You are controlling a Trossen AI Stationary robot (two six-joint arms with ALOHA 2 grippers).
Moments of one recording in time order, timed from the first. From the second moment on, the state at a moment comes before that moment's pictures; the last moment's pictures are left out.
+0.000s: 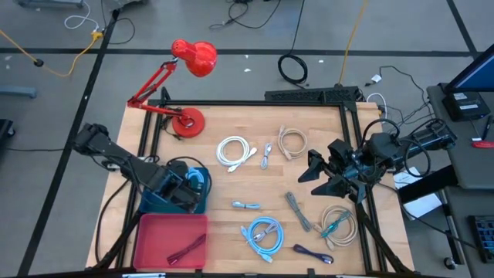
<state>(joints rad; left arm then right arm) -0.49 1.45 1.24 -1.40 -0.20 -1.91 0.36 0.95 0.98 0.20 -0.11 0.65</state>
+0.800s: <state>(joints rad) -0.49 1.44 1.05 -1.21 -0.10 -1.94 0.36 0.95 0.98 0.24 -0.11 0.67</state>
